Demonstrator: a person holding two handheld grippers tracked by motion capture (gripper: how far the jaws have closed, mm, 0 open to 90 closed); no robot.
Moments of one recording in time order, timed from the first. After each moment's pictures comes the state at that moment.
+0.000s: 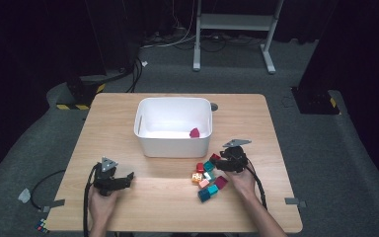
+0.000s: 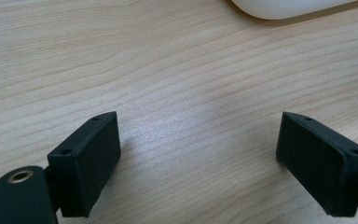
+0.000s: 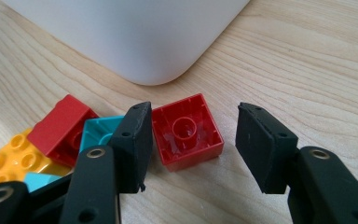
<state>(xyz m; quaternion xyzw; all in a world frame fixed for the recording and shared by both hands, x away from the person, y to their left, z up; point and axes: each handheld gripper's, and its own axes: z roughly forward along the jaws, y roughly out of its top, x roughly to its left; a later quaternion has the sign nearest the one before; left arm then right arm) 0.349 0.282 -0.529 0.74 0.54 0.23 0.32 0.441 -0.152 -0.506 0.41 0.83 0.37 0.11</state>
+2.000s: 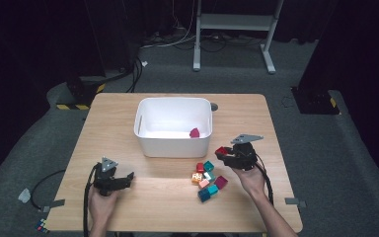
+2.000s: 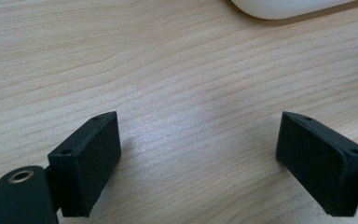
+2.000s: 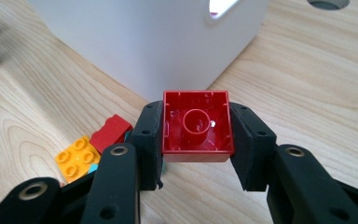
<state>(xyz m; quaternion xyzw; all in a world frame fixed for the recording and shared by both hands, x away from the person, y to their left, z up) 0.349 0.282 -0.529 0.74 0.54 0.23 0.33 0.425 -0.168 -0.455 0.38 0.82 0.40 0.12</state>
